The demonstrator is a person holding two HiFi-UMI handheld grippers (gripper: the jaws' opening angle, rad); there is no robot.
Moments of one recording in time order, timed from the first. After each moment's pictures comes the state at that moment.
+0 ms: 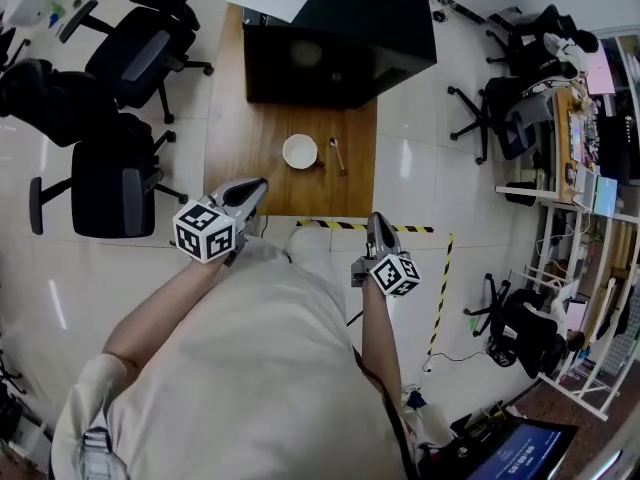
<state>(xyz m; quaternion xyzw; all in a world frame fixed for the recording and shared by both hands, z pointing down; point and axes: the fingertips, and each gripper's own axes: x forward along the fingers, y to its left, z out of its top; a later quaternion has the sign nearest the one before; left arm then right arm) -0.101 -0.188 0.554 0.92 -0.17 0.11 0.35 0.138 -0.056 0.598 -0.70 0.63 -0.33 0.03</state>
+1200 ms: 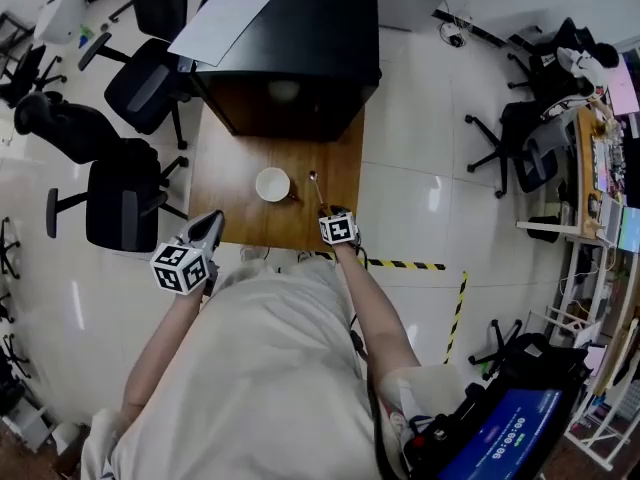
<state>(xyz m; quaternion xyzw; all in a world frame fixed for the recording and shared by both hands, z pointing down) -0.079 -0.190 0.575 0.86 -0.36 0.18 0.32 0.186 -0.149 0.881 -0.50 0.68 -0.39 -0.36</state>
